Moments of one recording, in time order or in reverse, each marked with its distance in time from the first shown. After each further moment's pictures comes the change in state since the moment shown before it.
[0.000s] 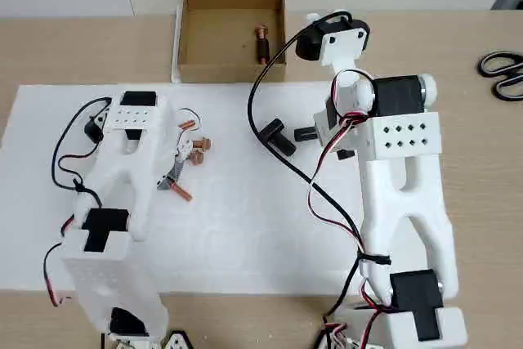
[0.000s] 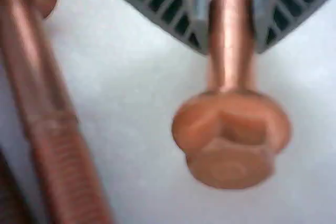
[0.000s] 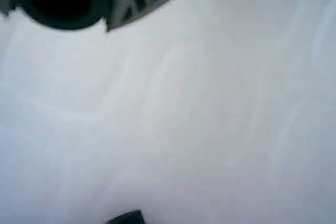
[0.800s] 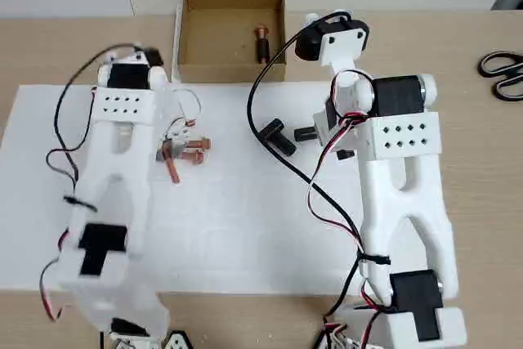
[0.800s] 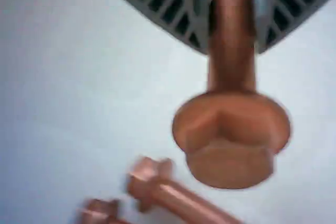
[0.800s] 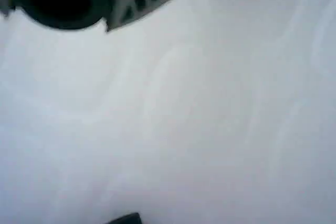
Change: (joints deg) left arm 3.4 -11.8 -14.4 14.7 -27.9; right arm -0.1 0.0 1.0 0.0 0.0
